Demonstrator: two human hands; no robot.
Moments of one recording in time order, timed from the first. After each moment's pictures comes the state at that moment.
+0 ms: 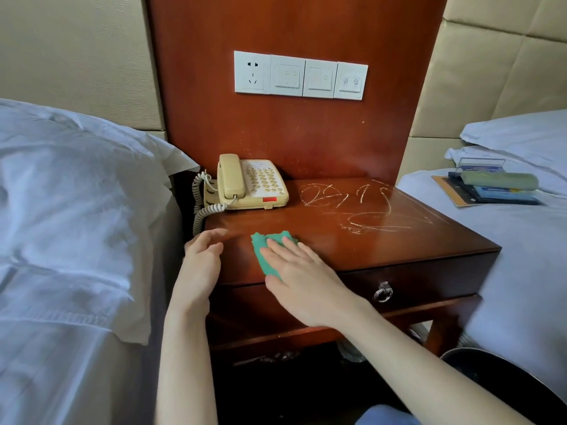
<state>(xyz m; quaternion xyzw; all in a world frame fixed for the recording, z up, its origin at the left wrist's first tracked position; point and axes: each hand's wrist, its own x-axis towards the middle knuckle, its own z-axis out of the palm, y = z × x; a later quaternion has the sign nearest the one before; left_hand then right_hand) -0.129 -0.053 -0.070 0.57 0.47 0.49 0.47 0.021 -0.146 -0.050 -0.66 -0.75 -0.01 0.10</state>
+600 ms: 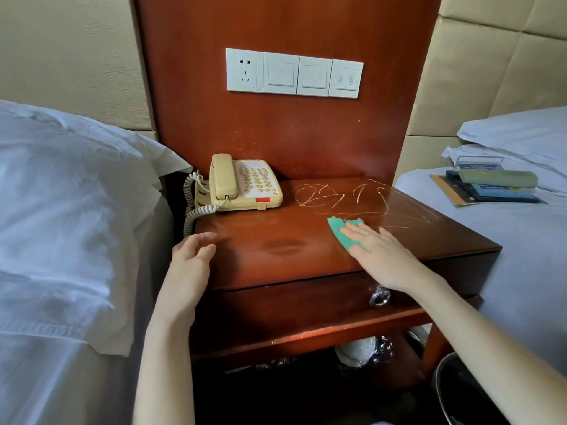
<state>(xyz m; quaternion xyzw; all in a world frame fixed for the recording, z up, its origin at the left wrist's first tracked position) -0.130 -0.060 -0.071 0.59 0.48 0.49 0.43 0.148 -0.151 -0.039 -0.77 -0.63 0.01 0.10</state>
